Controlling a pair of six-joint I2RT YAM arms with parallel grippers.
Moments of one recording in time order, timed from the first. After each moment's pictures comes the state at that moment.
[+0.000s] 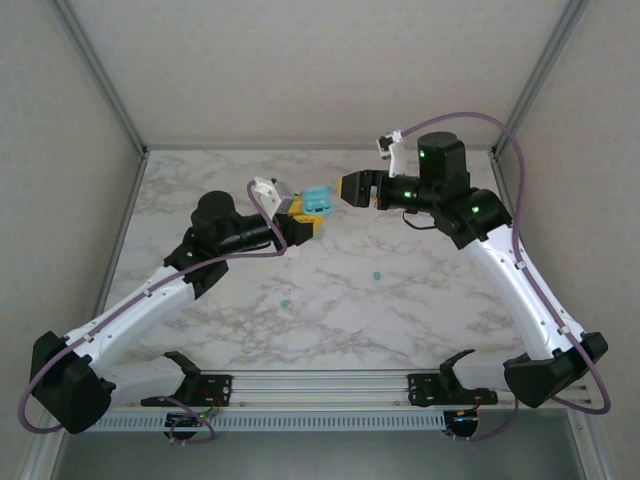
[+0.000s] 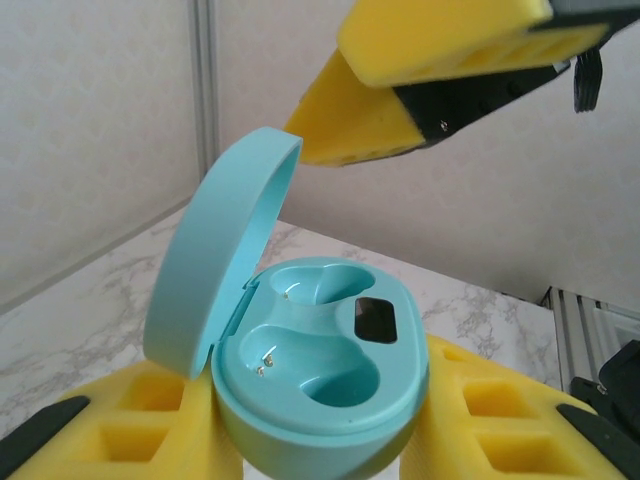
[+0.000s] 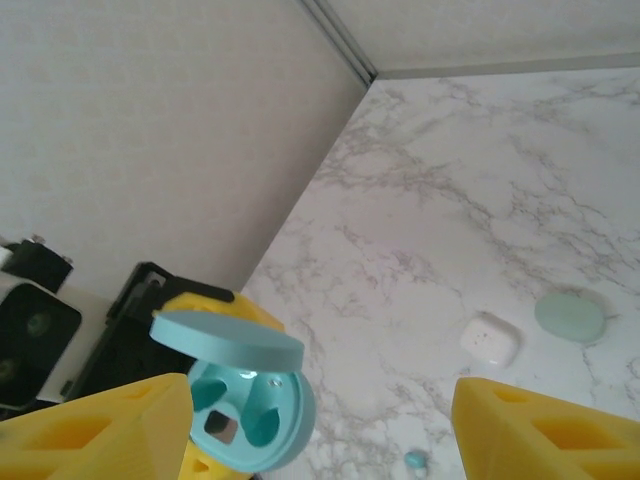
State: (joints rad) left arm -0.63 1.15 0.92 0.19 0.60 -0.07; right arm 0.52 1.30 1.54 -0.69 -0.52 0.46
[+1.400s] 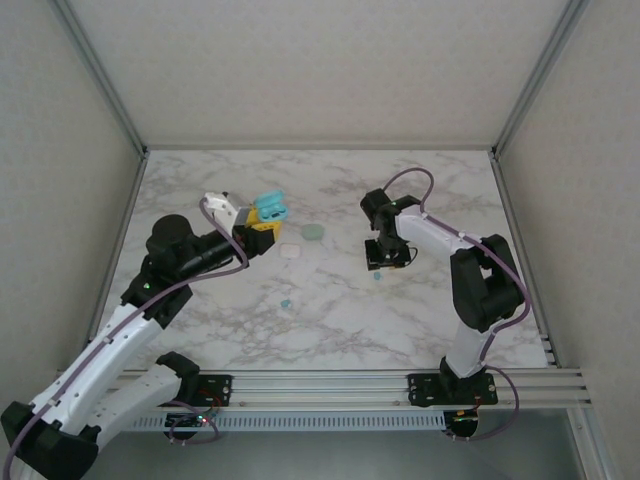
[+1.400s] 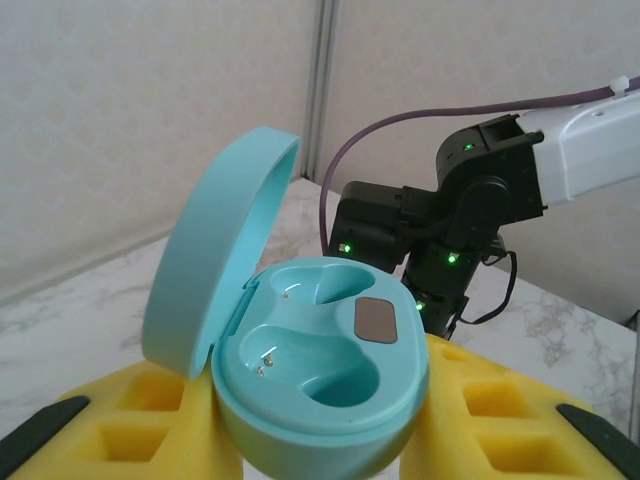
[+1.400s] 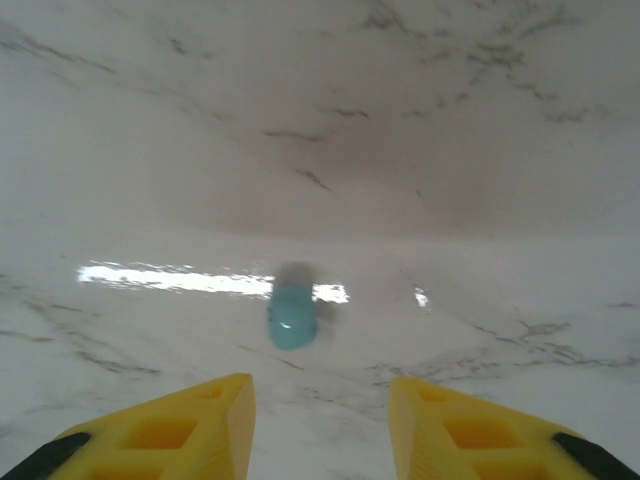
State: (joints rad) left arm -0.50 0.85 0.80 -0.01 0.49 -0.08; right arm 0.51 1.79 1.27 -1.01 0.03 0.36
